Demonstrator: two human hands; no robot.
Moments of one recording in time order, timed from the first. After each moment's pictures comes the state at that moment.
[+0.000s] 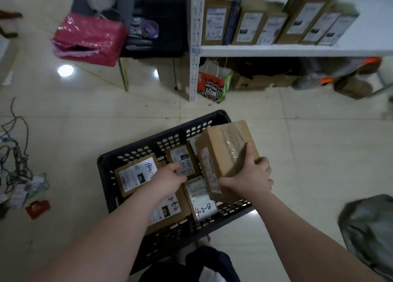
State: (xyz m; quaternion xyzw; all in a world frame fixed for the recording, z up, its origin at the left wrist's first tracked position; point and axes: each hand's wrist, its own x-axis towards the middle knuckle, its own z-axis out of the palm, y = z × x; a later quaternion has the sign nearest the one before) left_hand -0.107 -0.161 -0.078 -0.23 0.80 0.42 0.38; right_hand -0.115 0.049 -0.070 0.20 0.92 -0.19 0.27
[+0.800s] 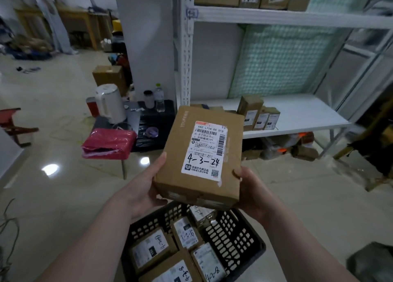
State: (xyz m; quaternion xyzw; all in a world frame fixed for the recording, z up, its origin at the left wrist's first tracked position) left_hand -0.101 -0.234 0.175 -0.13 0.59 0.75 0.27; right_hand -0.090 0.017 0.130 0.07 0.57 -0.79 0.21
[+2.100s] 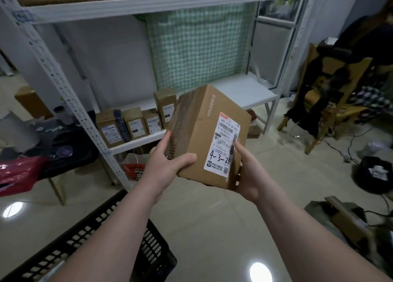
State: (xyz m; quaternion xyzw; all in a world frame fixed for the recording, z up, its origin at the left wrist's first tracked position) left_hand -0.089 0.205 0.177 0.06 0.77 0.63 0.12; right_hand -0.035 0.399 0.151 0.30 0.50 -0.81 0.06
